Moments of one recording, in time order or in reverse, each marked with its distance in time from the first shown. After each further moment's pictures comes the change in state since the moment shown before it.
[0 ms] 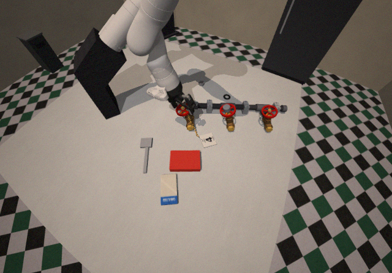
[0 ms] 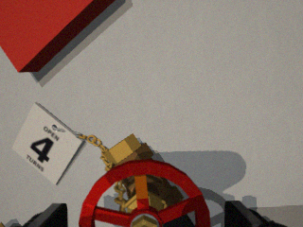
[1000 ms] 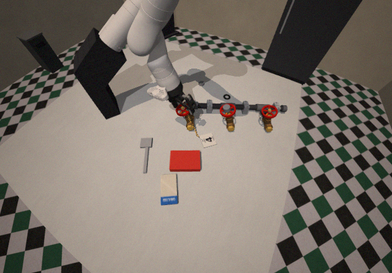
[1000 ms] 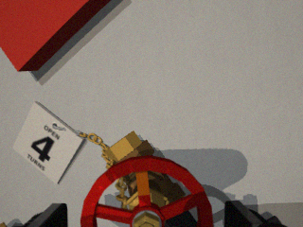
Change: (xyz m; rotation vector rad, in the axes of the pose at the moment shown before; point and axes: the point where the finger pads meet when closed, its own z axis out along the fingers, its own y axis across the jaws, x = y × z) arm -0.002 -0.001 0.001 0.002 -0.005 0.015
